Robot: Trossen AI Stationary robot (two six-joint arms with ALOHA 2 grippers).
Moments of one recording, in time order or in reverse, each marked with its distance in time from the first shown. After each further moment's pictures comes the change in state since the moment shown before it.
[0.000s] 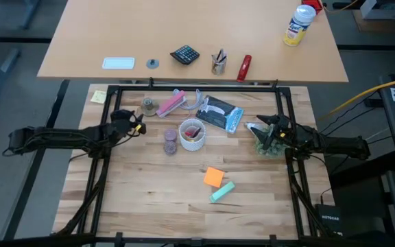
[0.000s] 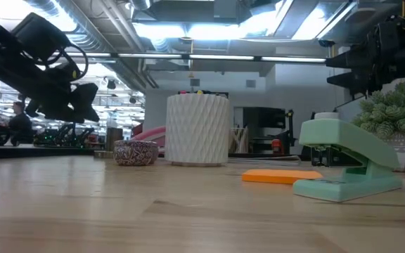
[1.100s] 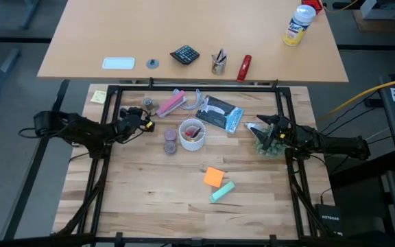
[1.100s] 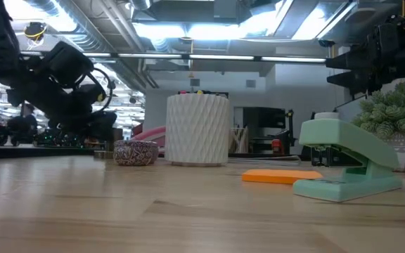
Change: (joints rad) left arm 0.160 0.664 0.002 0.671 0.118 0.220; right arm 0.000 0.000 0.000 0.000 0.000 -0.044
